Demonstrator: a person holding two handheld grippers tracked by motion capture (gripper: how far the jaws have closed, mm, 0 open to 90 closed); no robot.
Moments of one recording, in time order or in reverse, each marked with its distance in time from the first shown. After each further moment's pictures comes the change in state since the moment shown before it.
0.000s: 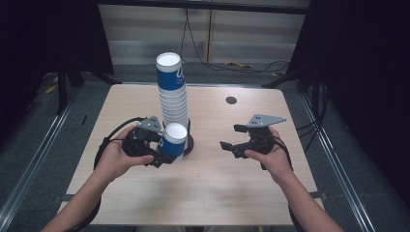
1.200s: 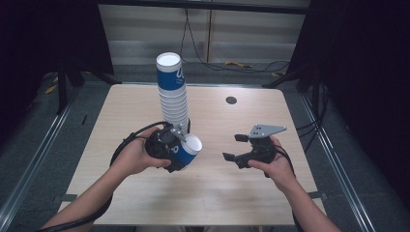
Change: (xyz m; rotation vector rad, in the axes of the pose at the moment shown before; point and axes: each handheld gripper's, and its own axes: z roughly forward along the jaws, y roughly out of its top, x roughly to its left) left arm -0.015 0.030 0.041 0.283 0.003 0.139; right arm 0.001 -0.028 -0.002 0.039 0.058 -0.027
